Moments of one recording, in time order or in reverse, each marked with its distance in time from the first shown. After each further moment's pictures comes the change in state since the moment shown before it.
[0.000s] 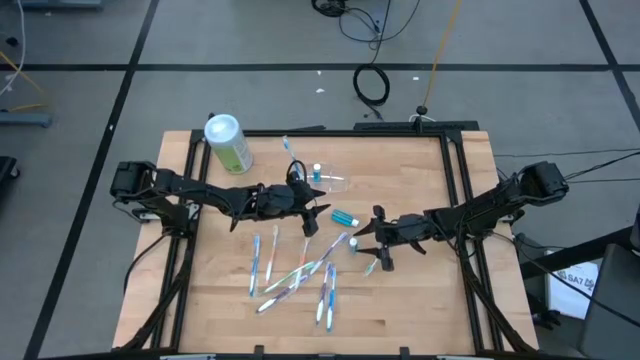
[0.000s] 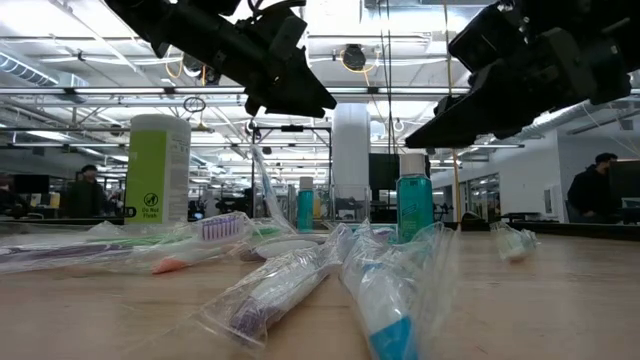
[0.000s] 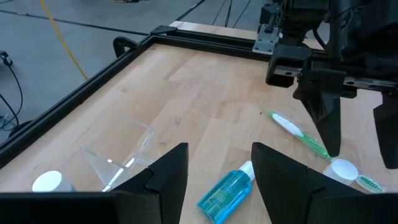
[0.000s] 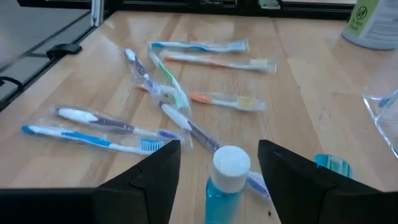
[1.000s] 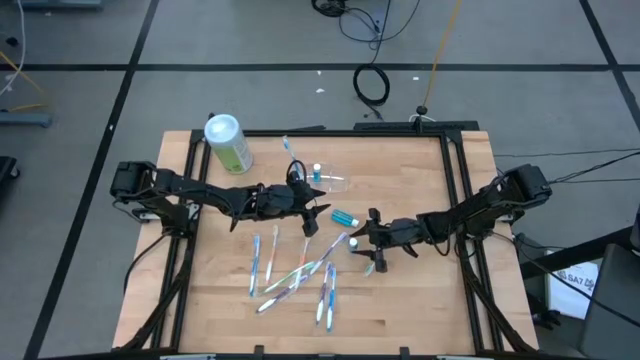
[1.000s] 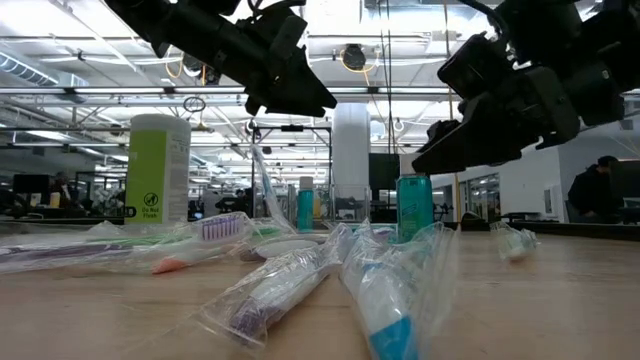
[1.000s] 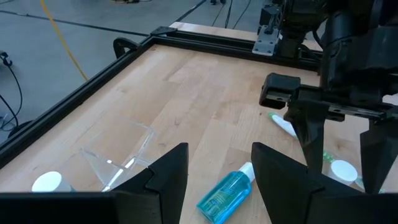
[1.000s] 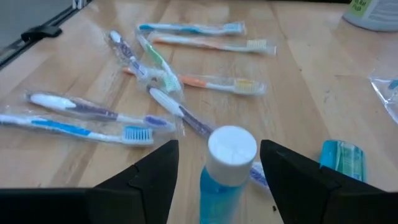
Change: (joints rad) left arm 0.000 0.000 0.000 0.004 0.000 -0.002; right arm -0.002 0.163 0.000 0.146 0.026 0.007
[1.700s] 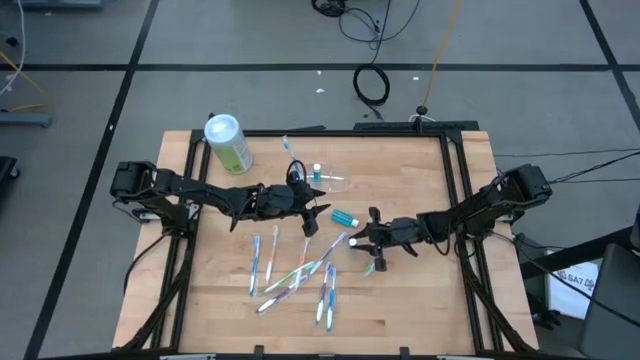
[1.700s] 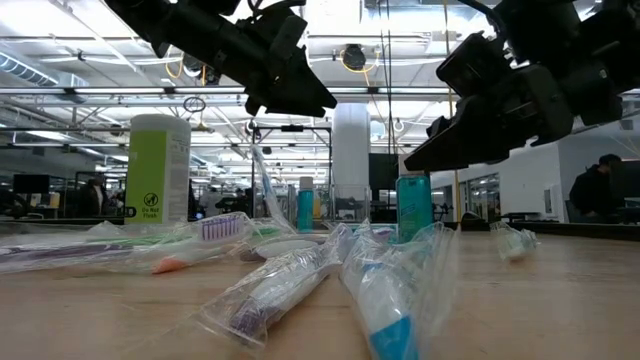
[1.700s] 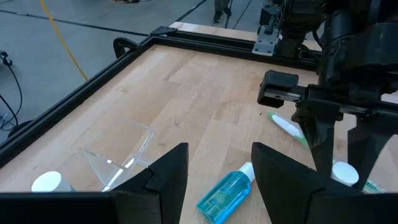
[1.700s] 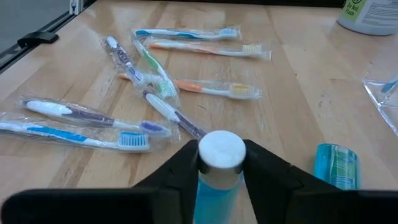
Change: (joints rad) left arm 0.000 0.000 0.000 0.000 0.000 -0.002; right arm -0.009 -0.001 0.000 0.006 0.006 0.000
